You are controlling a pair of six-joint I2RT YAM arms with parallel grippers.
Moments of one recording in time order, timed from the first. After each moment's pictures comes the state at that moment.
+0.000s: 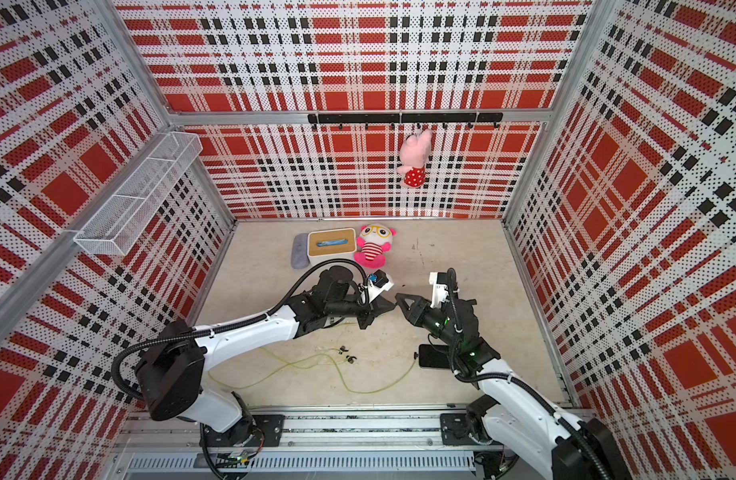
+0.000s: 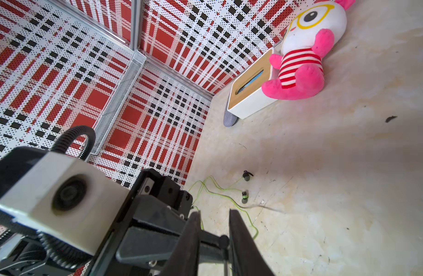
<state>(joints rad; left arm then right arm) -0.83 1.56 1.00 0.06 0.44 0.08 0.48 0.90 0.38 0.40 -0.33 0.94</state>
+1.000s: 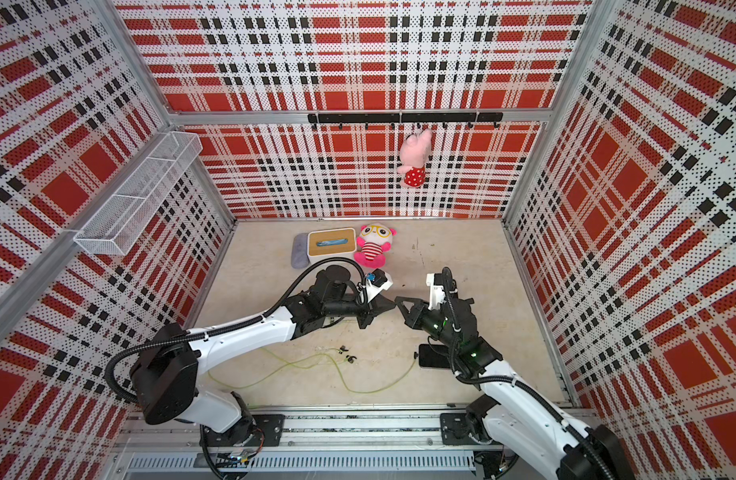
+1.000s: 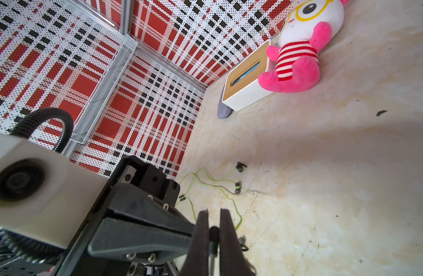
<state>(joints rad) -0.83 1.52 1.00 0.08 0.47 0.08 0.52 0.85 0.41 0.24 -0.29 0.86</state>
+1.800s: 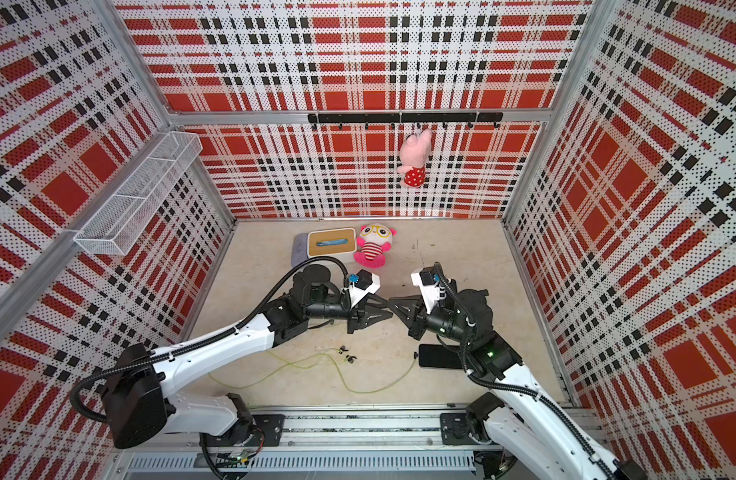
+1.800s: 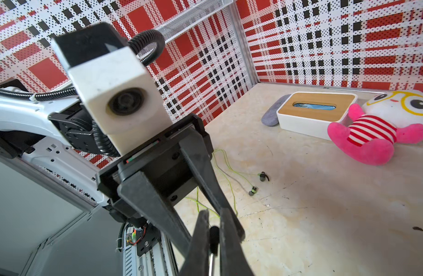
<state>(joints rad) -0.83 1.36 0.95 0.12 0.68 0.08 0.52 0.75 0.61 0.00 -0.60 0.34</state>
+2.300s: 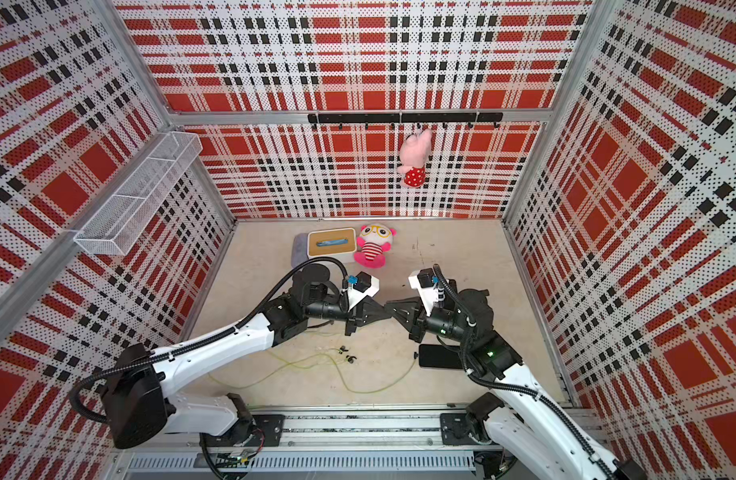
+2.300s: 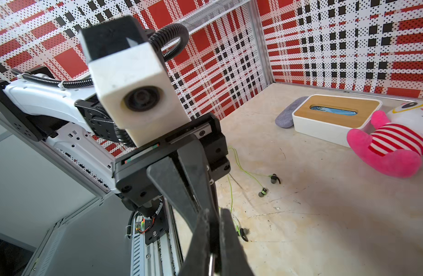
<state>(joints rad) -0.82 1.36 0.95 0.12 0.76 0.07 0.52 0.75 0.62 0.01 -0.67 0.31</state>
